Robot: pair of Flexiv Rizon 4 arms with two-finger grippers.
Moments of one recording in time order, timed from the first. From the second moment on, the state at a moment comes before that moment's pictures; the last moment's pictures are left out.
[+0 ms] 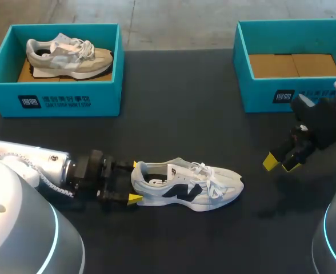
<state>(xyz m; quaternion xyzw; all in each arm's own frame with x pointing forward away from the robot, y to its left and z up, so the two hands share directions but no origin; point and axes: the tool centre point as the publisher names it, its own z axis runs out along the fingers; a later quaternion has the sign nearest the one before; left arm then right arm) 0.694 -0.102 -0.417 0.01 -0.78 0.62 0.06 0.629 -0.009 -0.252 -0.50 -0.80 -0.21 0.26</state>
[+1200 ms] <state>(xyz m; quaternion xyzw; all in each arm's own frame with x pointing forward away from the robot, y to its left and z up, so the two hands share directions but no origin) 0.692 -0.125 -0.422 0.00 -0.78 0.62 0.06 0.629 -0.009 -0.252 -0.50 -0.80 -0.21 0.26</state>
